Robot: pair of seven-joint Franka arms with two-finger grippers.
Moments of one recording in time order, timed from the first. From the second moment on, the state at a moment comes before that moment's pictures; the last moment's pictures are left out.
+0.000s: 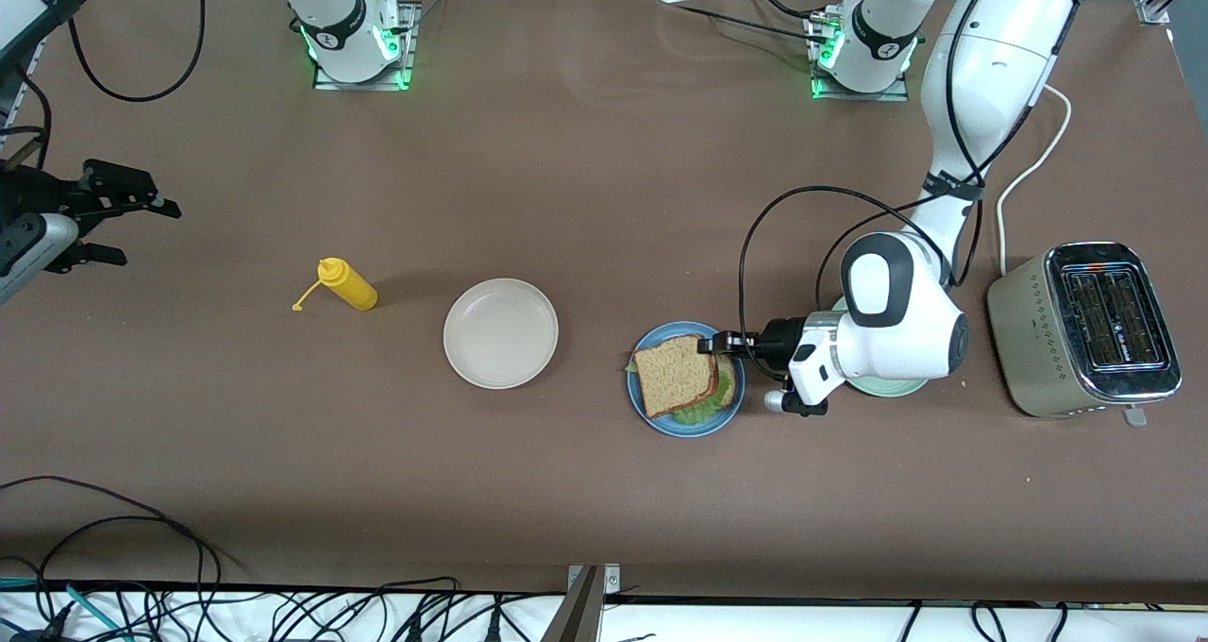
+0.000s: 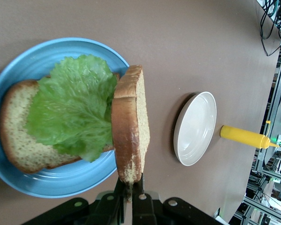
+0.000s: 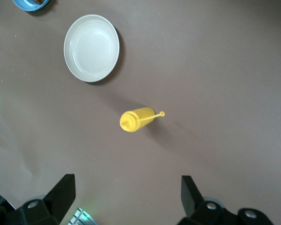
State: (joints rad) left arm -0.17 0.72 -0.13 -1.51 -0.89 2.09 0.24; right arm 0.87 0.71 -1.51 -1.36 0.87 1.18 -1.06
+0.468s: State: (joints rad) left arm -0.15 0.77 -0.13 -1.51 -0.89 2.09 0.25; right arm 0.65 0.51 -0.99 -1.23 0.57 1.27 -0.74
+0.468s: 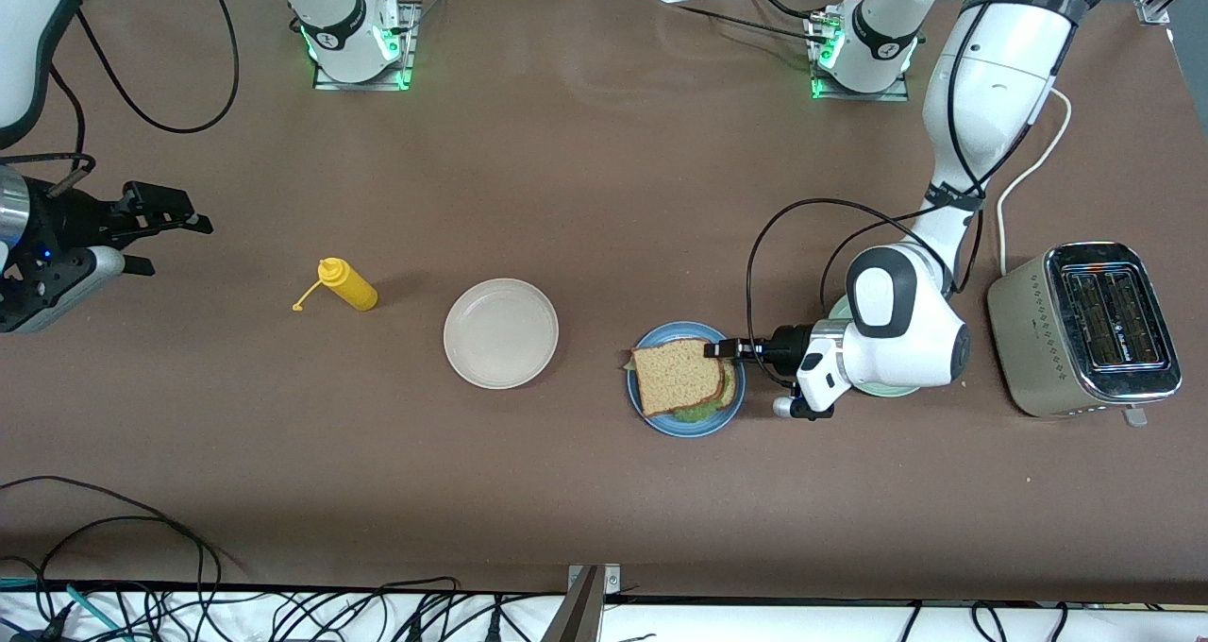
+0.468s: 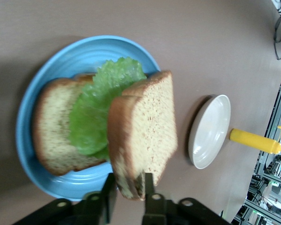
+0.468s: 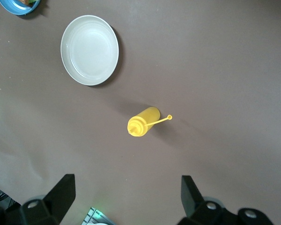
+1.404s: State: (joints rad) left arm -0.07 0.78 -0.12 -1.51 -0.77 2.07 0.29; right arm 0.08 0.24 -0.05 -1.39 0.00 1.54 -0.30
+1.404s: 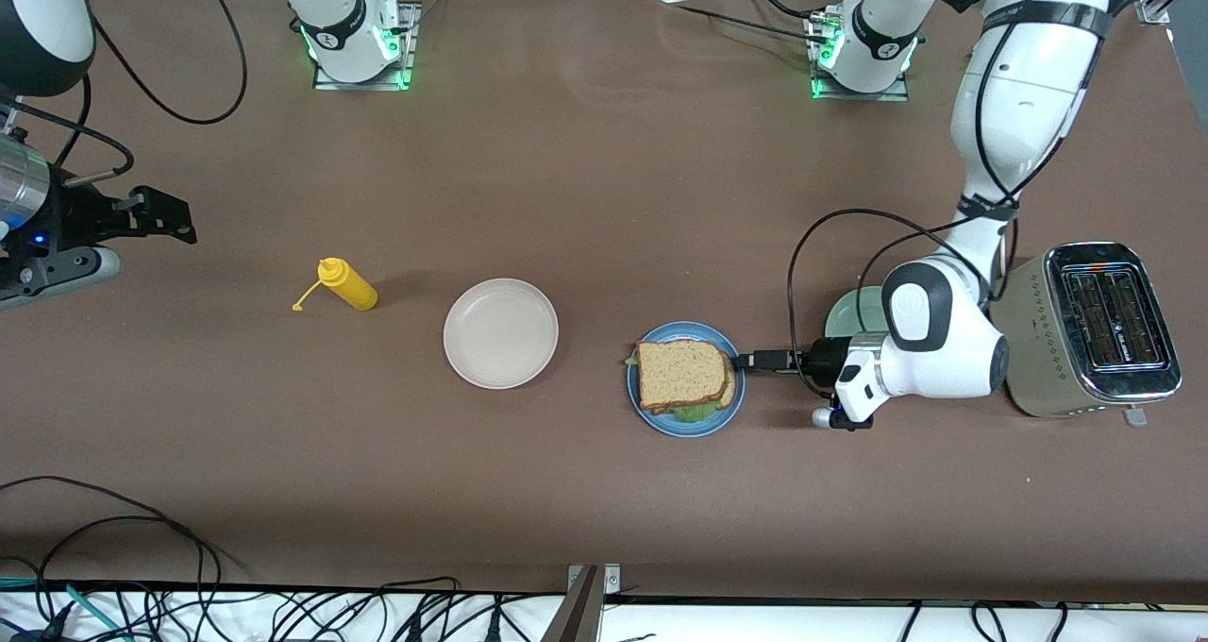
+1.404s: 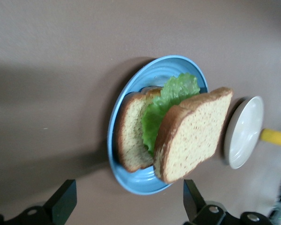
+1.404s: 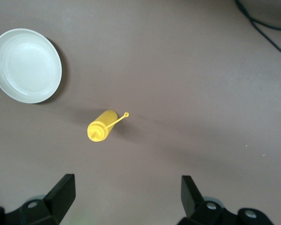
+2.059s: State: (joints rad) left arm -0.02 0.51 -0.10 -1.61 -0.55 2.00 0.28; right arm 0.07 0.22 -0.05 -1.43 0.00 1.58 -0.20
